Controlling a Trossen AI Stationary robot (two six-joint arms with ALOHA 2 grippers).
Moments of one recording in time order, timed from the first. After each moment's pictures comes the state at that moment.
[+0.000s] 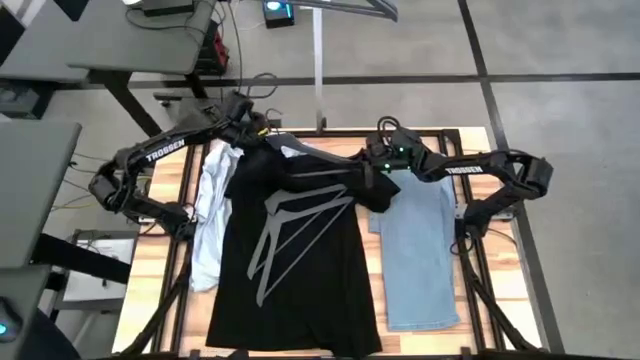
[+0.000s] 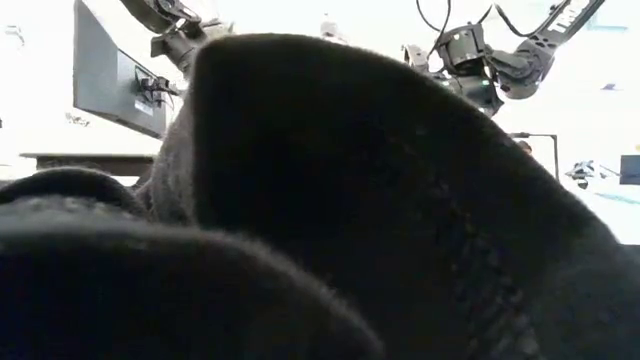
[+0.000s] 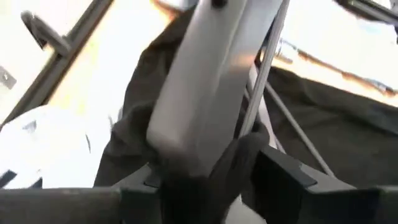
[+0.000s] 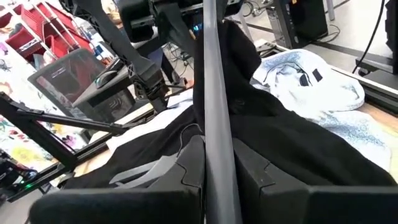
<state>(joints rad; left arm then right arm) 0.77 1.38 1.13 -0.59 0.56 0.24 -0.52 1.49 0.67 0.67 -0.47 0.39</state>
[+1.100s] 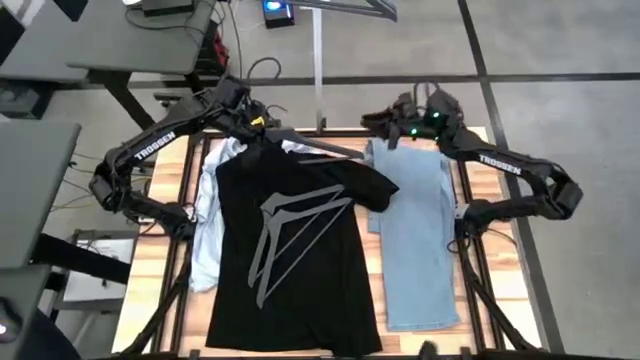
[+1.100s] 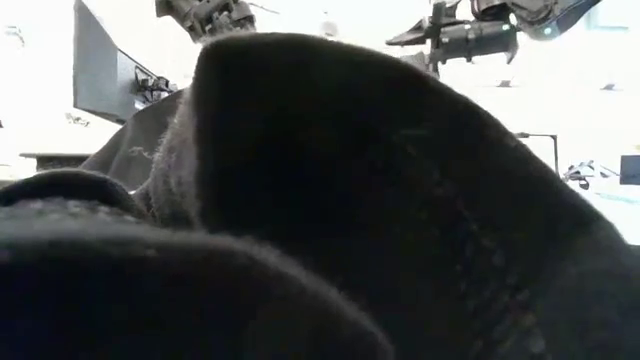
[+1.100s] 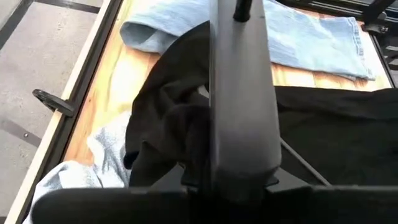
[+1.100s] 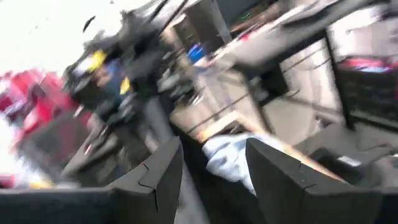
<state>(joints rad) 0.75 1.38 1.40 -0.86 0.56 0.41 -0.80 1.21 0.89 0.31 -0.48 0.52</state>
